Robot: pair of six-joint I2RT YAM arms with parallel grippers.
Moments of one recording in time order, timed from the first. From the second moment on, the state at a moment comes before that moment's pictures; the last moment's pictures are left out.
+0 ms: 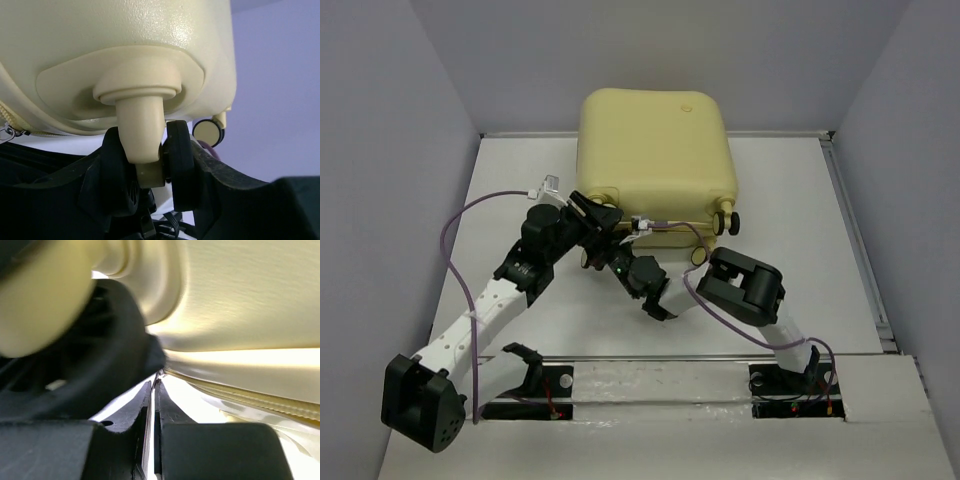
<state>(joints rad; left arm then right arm) -0.46 1.01 0.70 0.04 0.16 -1.09 1.11 2.16 1.05 1.38 0.43 0.65</state>
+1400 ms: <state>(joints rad) -0.51 0.87 0.46 0.29 0.31 -1.06 1.12 1.52 0.76 0.72 0.38 0.38</state>
